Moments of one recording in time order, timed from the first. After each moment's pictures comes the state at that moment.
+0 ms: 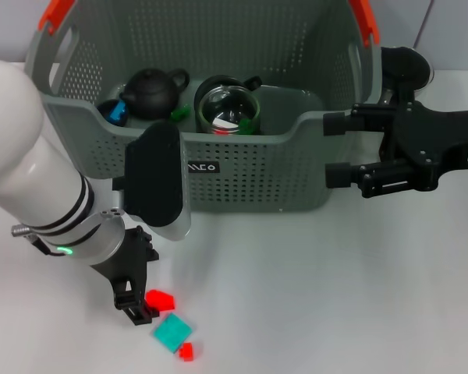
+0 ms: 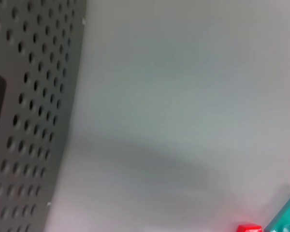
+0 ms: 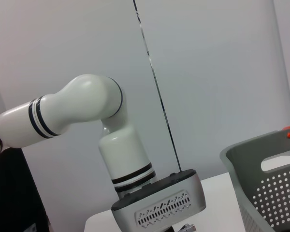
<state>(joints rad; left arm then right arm) -0.47 -2.17 -1.58 -1.34 -0.39 1.50 -1.97 0.71 2.00 -0.67 -0.68 -1.95 -1.87 1.53</state>
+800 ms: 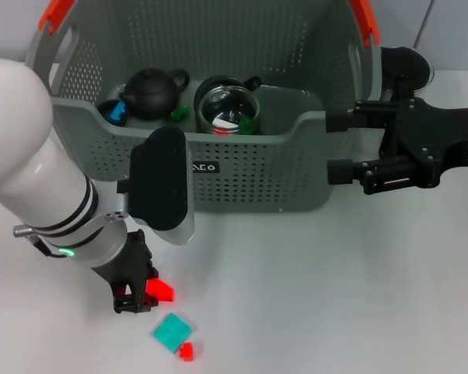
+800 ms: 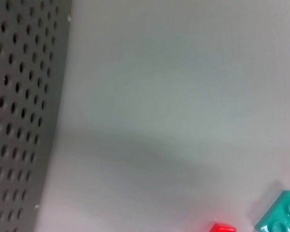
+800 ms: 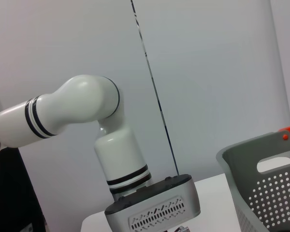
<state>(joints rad) -0.48 -2.17 -1.56 -1.35 -0.38 1.52 -1.99 0.71 2.00 -0.67 -0.68 -1.95 -1.86 1.53</state>
